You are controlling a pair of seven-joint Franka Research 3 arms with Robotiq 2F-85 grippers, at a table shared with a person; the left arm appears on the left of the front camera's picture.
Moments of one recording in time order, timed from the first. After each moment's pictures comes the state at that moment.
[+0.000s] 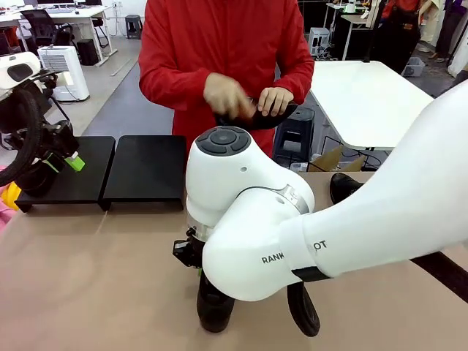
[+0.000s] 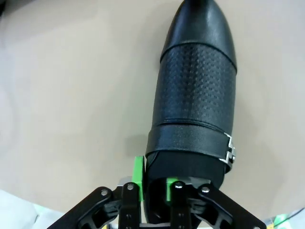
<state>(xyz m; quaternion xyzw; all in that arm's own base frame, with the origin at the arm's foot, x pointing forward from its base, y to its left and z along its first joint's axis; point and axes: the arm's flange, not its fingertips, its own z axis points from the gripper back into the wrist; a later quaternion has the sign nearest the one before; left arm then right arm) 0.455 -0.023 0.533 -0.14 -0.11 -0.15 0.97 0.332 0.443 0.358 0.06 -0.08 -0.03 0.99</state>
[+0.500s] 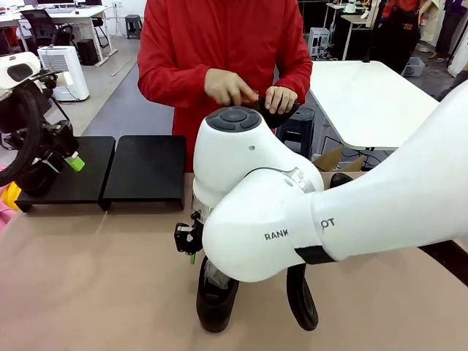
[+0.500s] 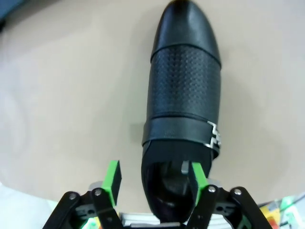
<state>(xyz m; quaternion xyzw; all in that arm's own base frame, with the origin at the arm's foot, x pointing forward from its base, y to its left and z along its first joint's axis) 0.455 -0.023 0.533 -0.14 -0.11 -0.15 0.97 0.336 0.430 0.388 0.08 -0.05 -0.07 0.99</state>
